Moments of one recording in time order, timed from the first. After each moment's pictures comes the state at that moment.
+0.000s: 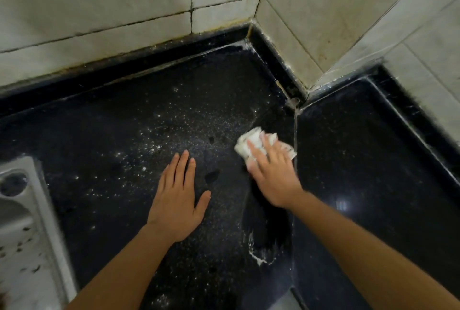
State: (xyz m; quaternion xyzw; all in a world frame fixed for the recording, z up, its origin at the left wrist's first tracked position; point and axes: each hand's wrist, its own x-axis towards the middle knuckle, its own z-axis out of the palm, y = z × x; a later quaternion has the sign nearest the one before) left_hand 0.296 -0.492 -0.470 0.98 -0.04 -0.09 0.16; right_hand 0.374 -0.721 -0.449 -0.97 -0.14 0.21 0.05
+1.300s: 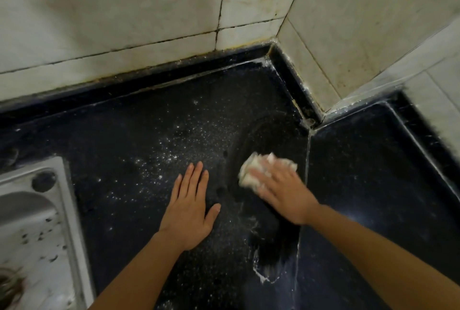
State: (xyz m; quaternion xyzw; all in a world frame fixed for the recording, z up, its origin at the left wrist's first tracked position) left_hand 0.300 -0.490 -0.470 0.99 -0.06 -0.08 0.11; right_hand 0.393 -0.743 -0.443 -0.92 -0.31 0.24 0.04
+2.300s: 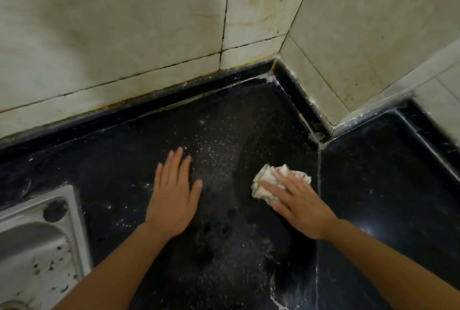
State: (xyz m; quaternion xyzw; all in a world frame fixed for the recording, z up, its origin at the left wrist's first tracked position) left_hand 0.355 -0.438 -0.438 0.98 0.03 -0.06 0.19; right_hand 0.402 -0.742 -0.440 -0.93 -0.28 0.25 0.04
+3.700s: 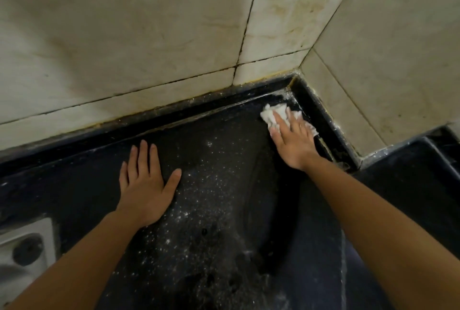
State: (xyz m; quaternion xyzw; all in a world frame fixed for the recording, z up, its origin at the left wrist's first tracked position) left_hand 0.433 -0.375 -0.455 0.95 0.16 -0.20 0.17; right_hand 0.589 -0.662 -0.449 -0.98 -0.08 0.18 0.09
